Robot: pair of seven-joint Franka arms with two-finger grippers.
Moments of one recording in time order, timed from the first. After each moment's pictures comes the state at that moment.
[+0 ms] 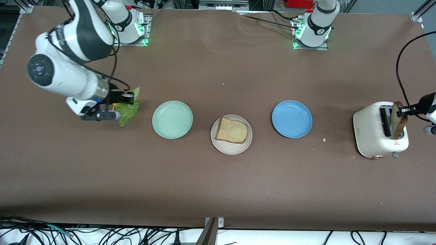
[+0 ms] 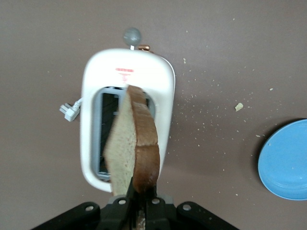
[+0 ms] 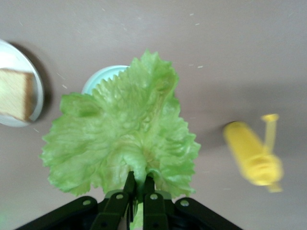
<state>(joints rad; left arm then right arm) 0.37 0.24 -0.13 -1.66 0.11 1.76 0.08 -0.13 0.22 0.47 -1.80 0.13 1.89 0.40</state>
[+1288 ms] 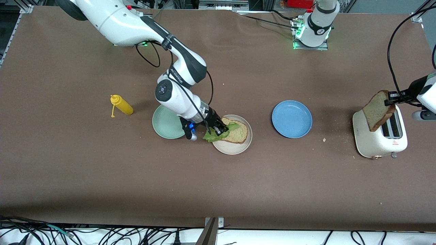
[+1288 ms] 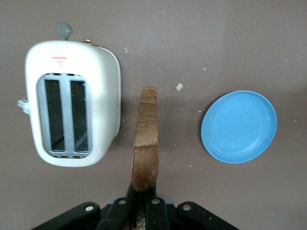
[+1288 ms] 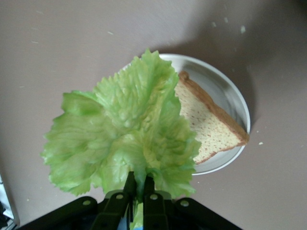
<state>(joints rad) 0.36 0.14 -0.24 -1.67 0.00 1.63 0.08 0.33 0.82 0.47 -1.45 0.14 2.61 1.61</state>
